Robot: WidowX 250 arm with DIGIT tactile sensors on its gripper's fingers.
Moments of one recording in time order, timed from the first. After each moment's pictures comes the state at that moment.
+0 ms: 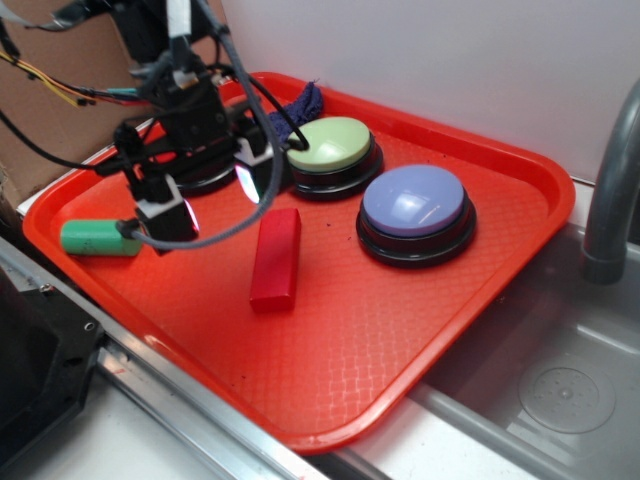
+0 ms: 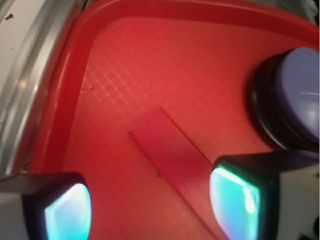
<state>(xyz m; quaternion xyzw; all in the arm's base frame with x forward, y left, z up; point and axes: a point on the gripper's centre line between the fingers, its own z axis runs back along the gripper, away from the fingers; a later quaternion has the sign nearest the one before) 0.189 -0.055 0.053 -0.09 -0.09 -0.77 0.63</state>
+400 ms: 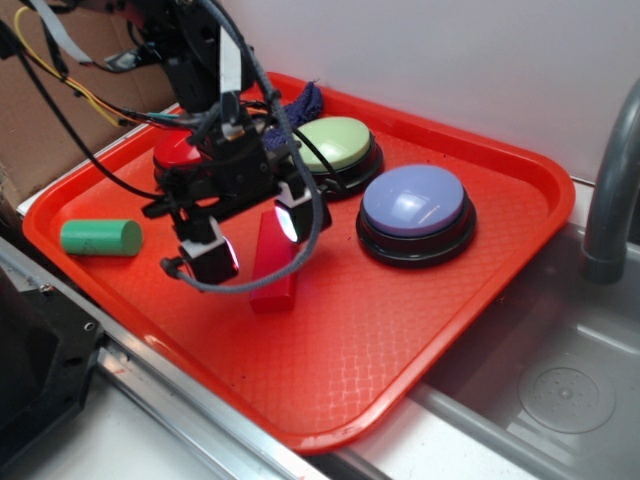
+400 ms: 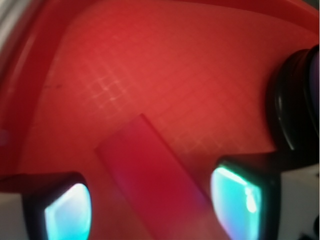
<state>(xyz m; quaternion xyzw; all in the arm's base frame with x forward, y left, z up) 0.198 -0.067 0.020 -0.09 -0.10 -0.77 0.62</state>
